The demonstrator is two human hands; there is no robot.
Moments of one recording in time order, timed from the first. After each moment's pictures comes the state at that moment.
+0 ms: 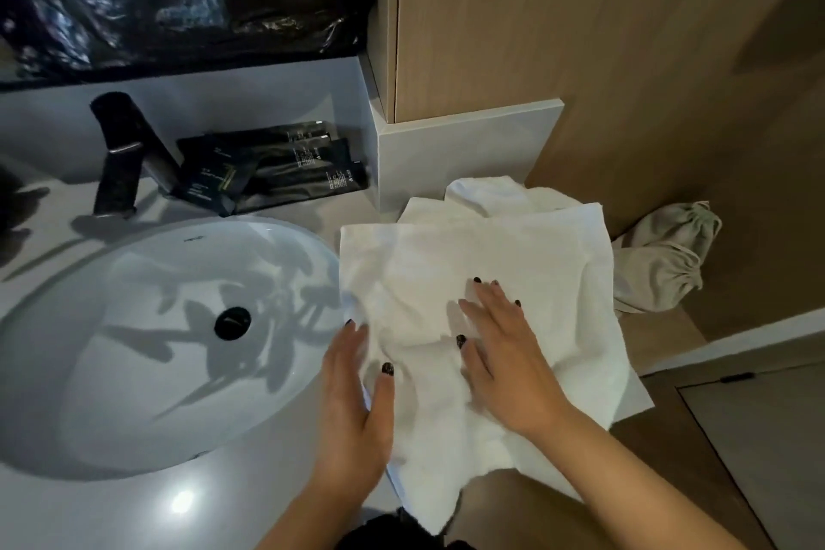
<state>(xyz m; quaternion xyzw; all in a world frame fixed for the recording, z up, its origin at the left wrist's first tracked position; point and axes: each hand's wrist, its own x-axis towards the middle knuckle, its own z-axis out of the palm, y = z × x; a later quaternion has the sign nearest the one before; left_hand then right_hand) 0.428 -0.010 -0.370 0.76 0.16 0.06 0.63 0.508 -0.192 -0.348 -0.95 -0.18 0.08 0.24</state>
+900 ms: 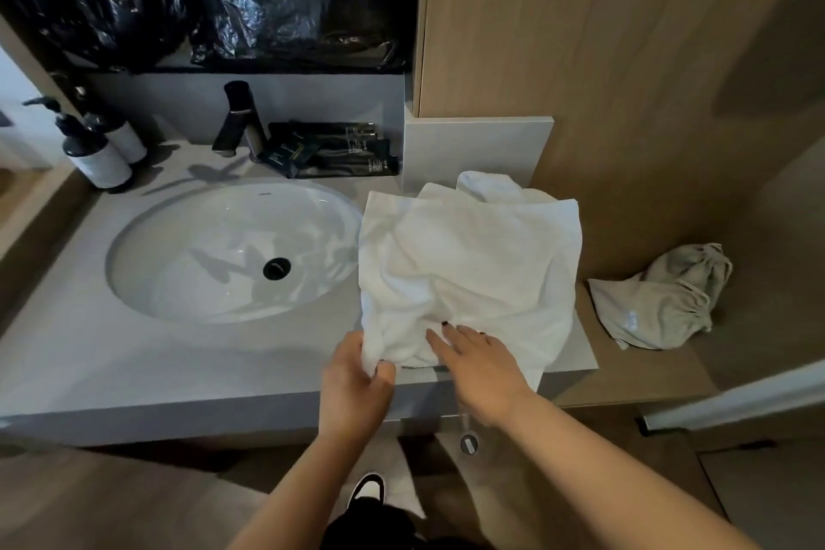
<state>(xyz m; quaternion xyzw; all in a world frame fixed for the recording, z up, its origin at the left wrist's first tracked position) 0.343 -0.077 -0.354 0.82 0.29 0.08 0.49 0.435 -0.236 -0.346 -0.91 -0.38 0.18 -0.04</state>
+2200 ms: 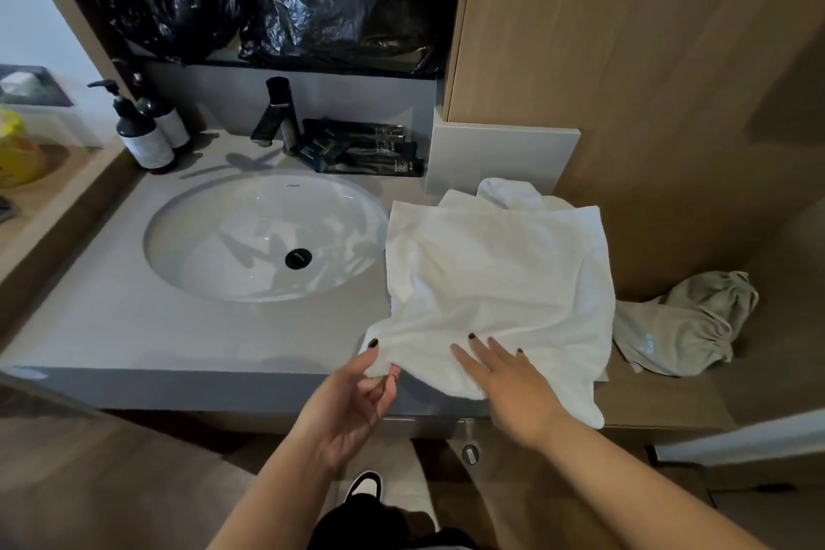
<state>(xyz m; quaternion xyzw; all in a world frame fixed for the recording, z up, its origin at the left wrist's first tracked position) 0.314 -0.068 -0.325 0.19 0.41 -0.05 0.89 0.428 -0.272 -0.347 -0.90 -0.39 0.20 -0.06</state>
